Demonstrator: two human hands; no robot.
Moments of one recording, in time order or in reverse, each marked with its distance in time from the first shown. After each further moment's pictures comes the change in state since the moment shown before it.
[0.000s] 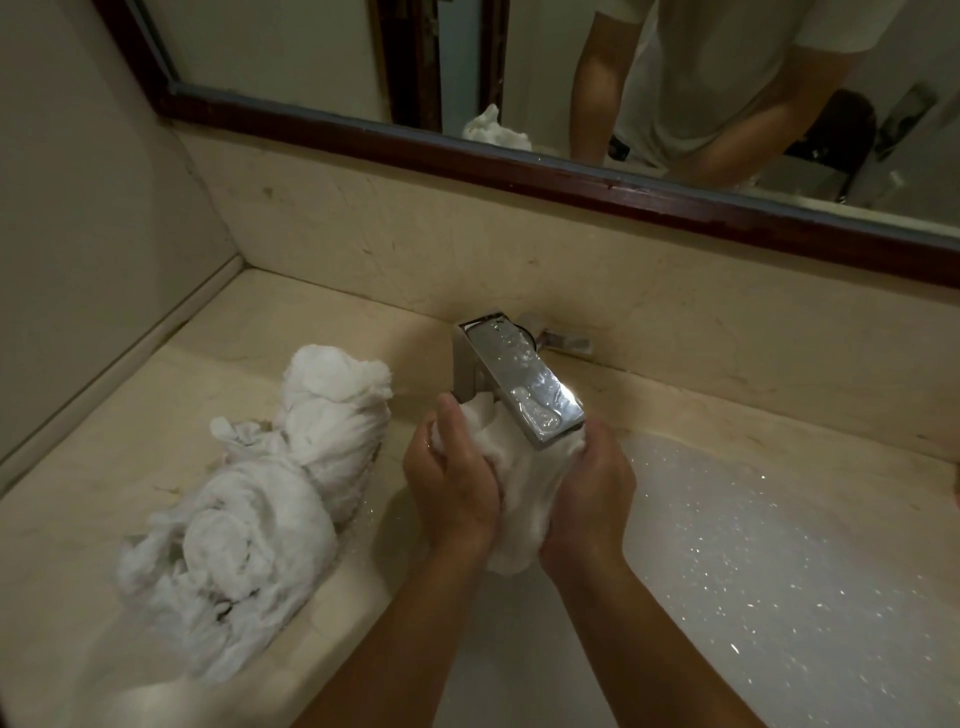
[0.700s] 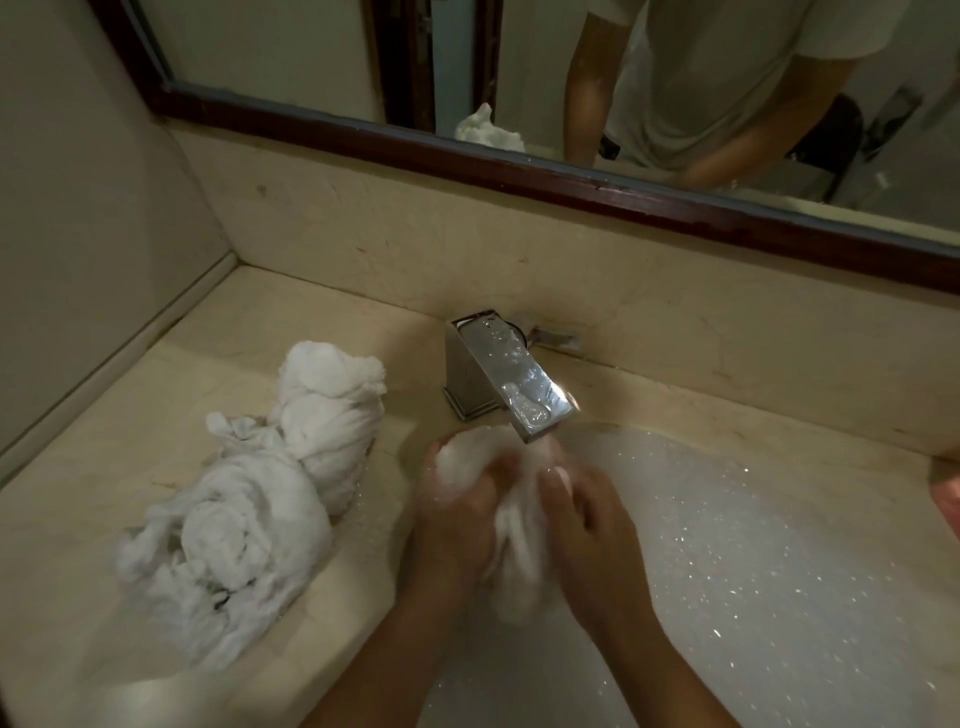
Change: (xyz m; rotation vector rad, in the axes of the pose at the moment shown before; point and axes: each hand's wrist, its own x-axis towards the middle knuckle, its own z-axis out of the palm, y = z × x) left_hand -0.022 -0.008 -0.033 0.175 -0.405 -0.143; right_hand -0.016 0.023 -0.062 -0.601 -0.331 -0.408
